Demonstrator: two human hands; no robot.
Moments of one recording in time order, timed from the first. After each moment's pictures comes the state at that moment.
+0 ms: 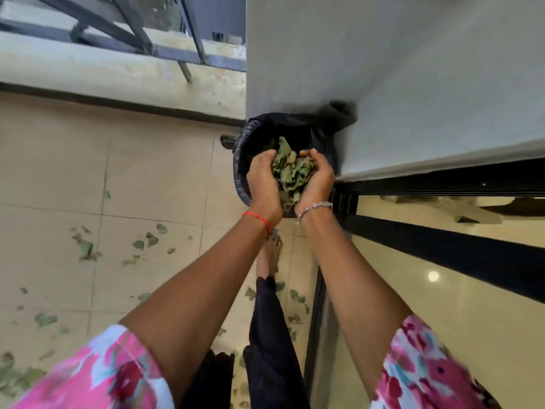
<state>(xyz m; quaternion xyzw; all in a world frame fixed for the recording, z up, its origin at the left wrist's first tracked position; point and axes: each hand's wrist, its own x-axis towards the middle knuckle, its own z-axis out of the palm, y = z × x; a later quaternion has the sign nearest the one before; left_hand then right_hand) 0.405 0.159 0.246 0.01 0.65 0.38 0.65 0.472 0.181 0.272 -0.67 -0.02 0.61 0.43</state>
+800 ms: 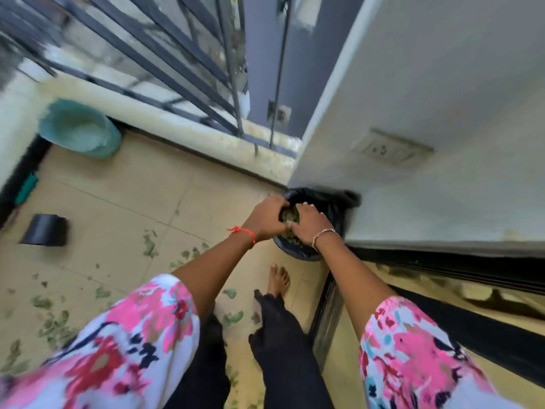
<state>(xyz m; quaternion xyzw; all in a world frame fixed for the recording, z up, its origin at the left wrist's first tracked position) 0.324 0.137 0.442 0.53 0.68 0.09 0.50 0.445 0.191 0.415 -0.49 -0.77 0.31 -0.26</state>
